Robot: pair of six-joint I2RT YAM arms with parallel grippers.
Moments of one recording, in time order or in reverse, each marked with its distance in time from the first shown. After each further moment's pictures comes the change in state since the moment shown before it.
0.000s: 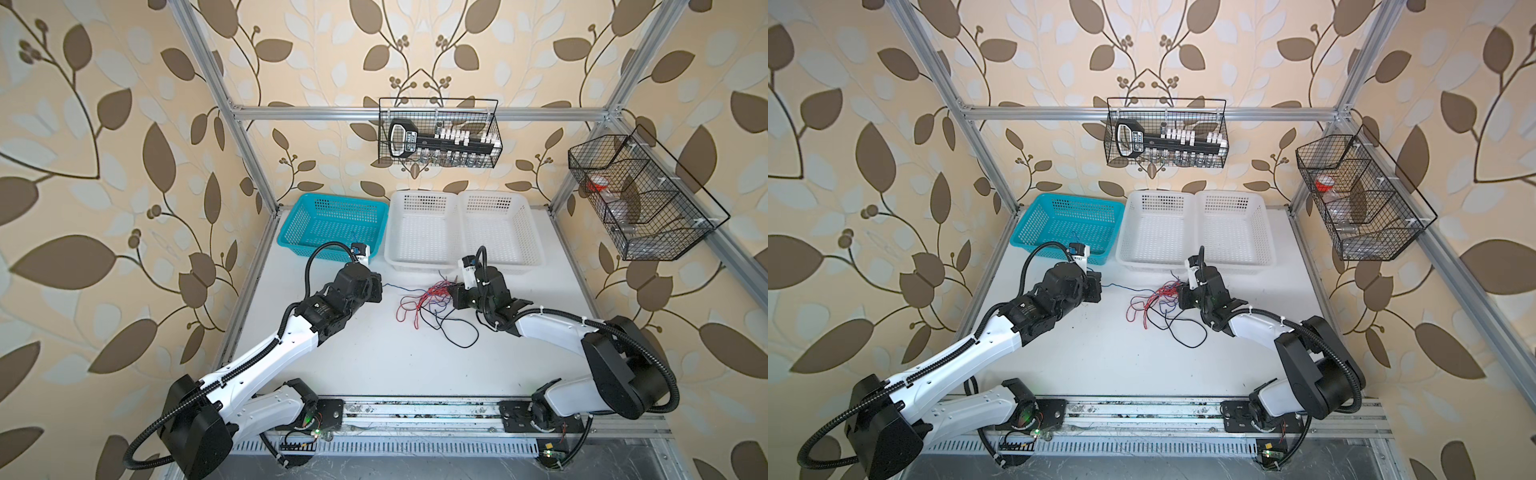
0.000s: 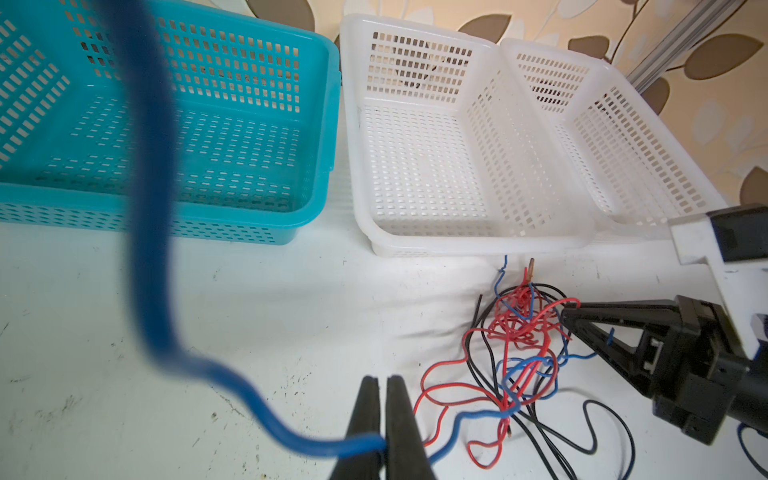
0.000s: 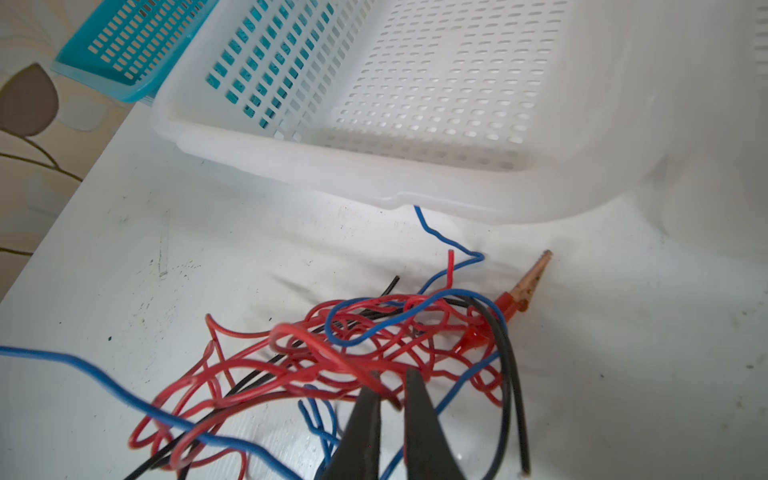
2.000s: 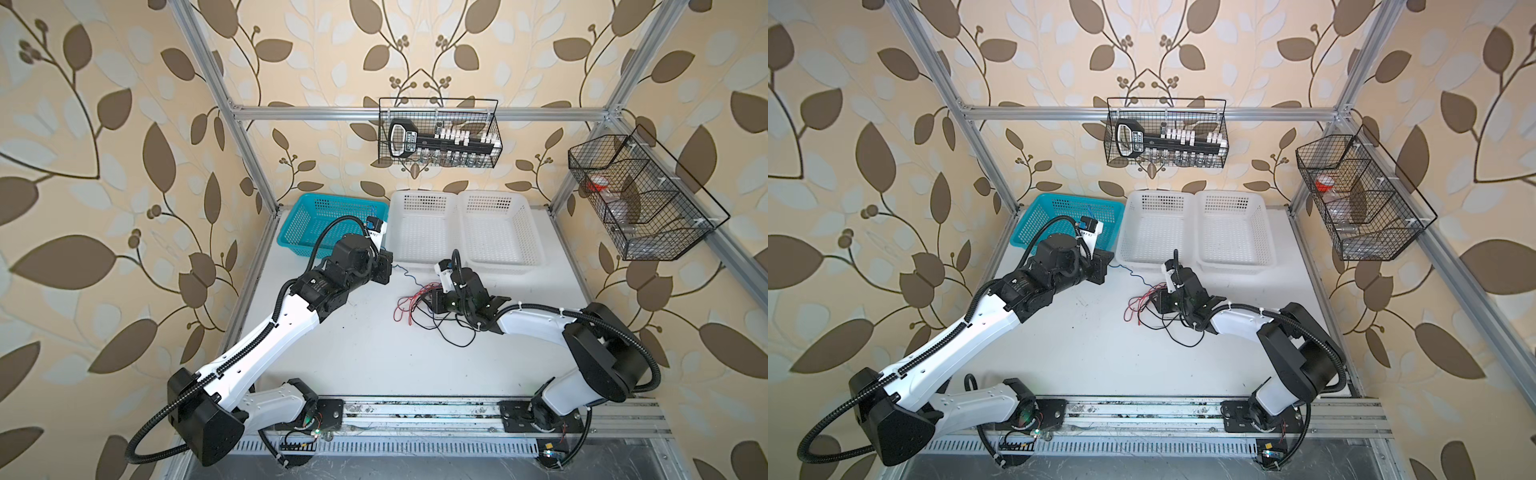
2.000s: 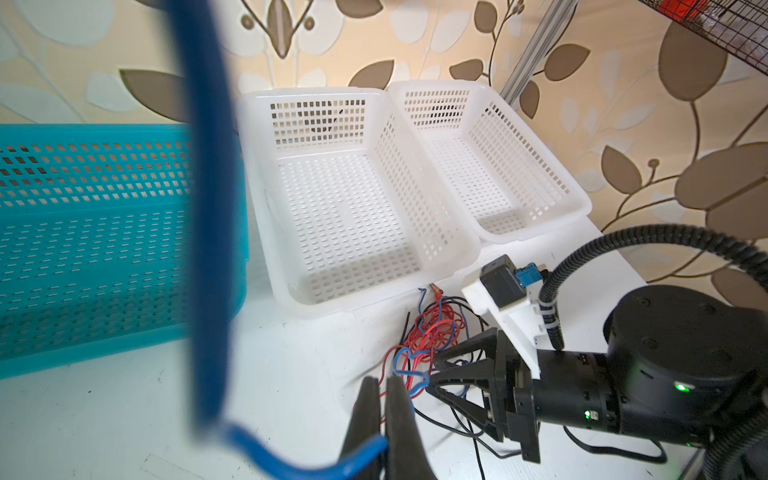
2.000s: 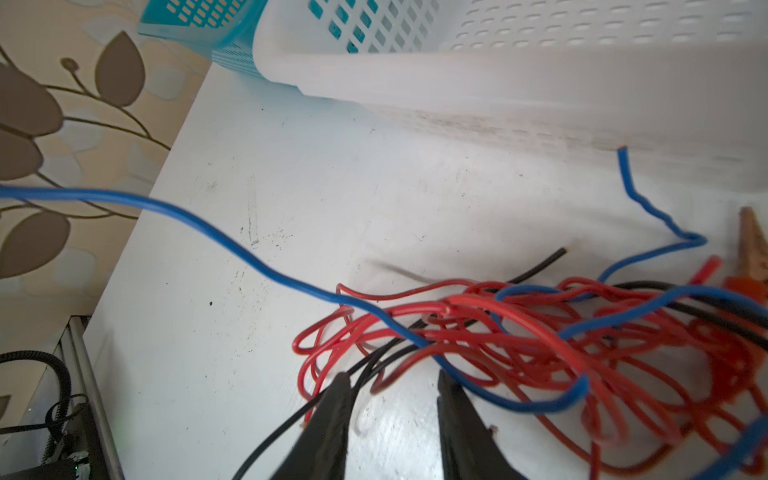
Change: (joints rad) left arm 0.018 0.095 0.304 -0.136 0.221 0.177; right arm 0.177 0.133 0.106 0.018 -0.061 0.163
